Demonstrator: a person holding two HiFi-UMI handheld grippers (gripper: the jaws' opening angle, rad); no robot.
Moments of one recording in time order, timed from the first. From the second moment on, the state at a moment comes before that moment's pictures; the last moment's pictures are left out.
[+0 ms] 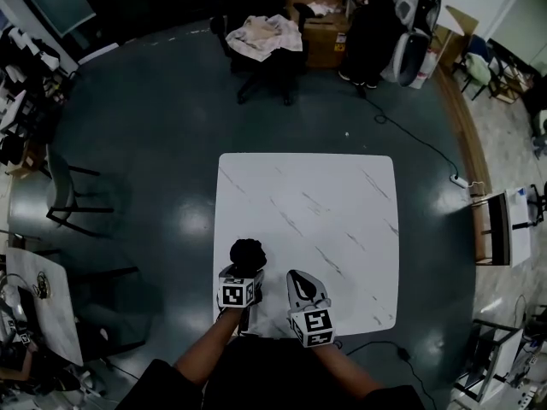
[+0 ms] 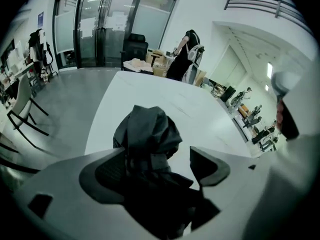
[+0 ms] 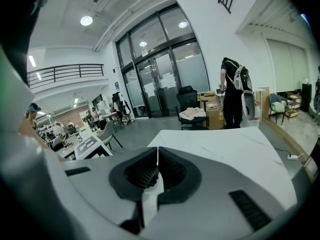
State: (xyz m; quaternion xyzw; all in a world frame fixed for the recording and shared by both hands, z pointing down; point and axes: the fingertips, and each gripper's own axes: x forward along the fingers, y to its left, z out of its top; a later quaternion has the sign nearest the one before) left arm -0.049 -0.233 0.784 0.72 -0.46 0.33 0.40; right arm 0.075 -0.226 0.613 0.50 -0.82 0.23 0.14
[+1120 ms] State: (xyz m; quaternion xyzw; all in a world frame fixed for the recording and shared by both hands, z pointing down) left arm -0.044 -0.097 0.475 0.88 -0.44 0.02 0.18; right arm 0.028 -0.076 0.464 0.58 -0.79 0.16 0.05
